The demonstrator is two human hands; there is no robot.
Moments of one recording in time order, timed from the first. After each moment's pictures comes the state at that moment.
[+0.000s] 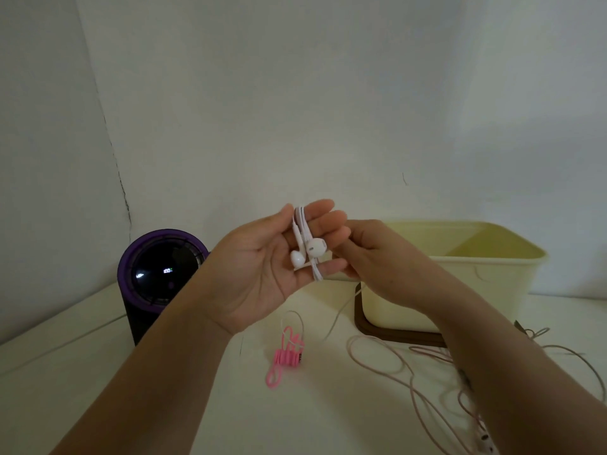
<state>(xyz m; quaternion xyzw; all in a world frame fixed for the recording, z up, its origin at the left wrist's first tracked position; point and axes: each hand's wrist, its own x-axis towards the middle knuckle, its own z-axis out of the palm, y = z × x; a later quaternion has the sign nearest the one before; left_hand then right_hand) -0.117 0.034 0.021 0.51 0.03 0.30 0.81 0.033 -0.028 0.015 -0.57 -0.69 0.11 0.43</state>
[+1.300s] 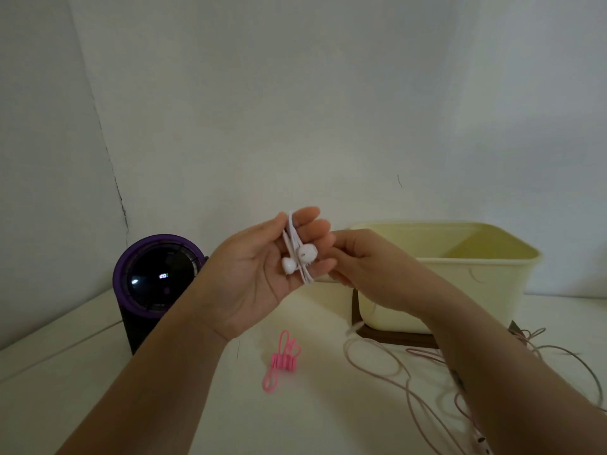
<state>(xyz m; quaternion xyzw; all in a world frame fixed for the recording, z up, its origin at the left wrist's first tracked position) -0.113 0.039 0.016 0.51 0.05 0.34 0.79 0.036 -0.024 0.011 -0.58 -0.69 0.14 0.41</state>
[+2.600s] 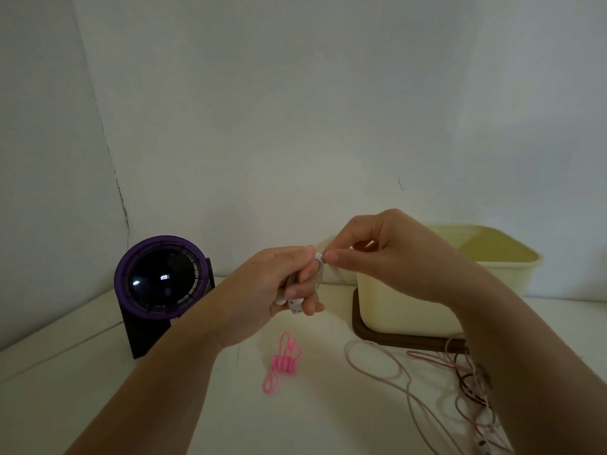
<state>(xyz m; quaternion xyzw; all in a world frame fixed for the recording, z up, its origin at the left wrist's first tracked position) -0.114 0.048 0.002 0.75 0.11 0.25 0.60 0.048 -0.041 0.029 -0.55 -0.71 0.09 0.42</state>
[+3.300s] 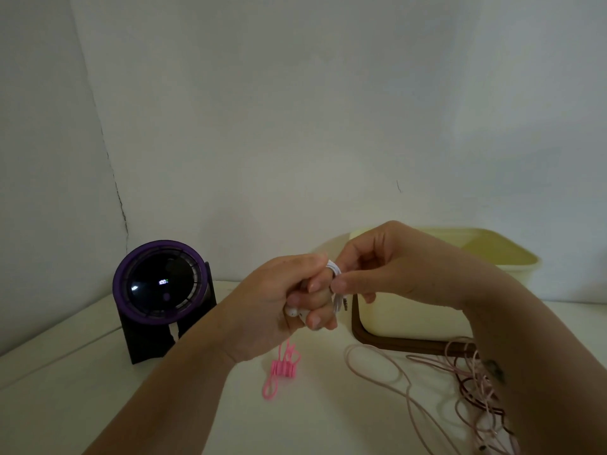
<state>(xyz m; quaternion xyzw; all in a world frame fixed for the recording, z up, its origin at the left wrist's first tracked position) -0.108 0.032 0.002 0.67 0.05 0.23 0.70 0.058 -0.050 0.033 -0.53 -0.73 0.23 0.37</state>
